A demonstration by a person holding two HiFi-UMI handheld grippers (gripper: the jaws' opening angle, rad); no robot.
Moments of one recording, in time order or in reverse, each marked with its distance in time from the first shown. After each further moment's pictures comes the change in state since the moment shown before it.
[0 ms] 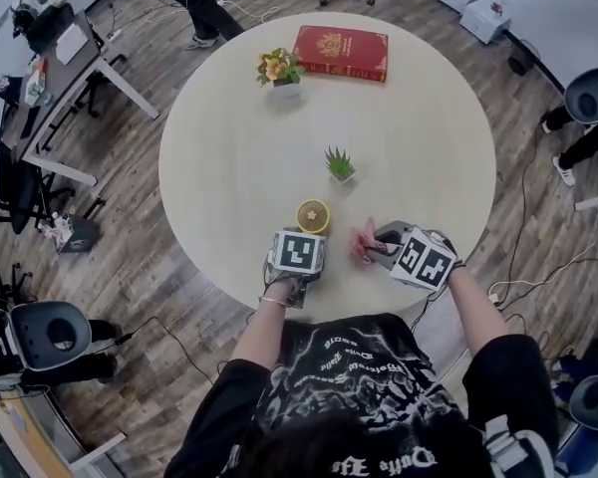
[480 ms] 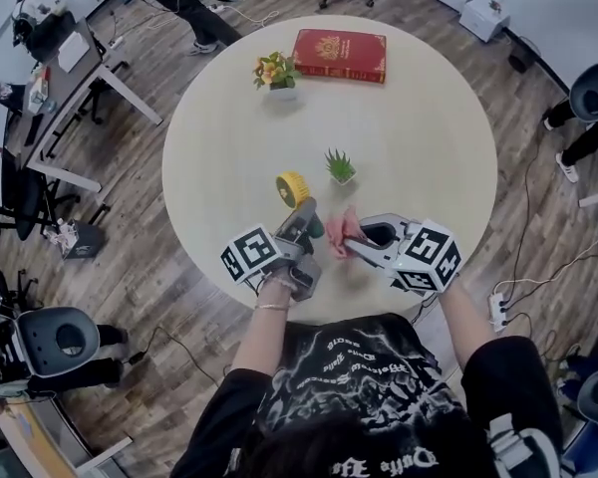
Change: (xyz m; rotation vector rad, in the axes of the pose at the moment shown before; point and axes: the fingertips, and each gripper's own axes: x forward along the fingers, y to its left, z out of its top) left arm -0.078 -0.004 0.089 -0.835 -0.579 -0.620; right arm -0.044 0.004 0.098 0.262 -0.469 0.060
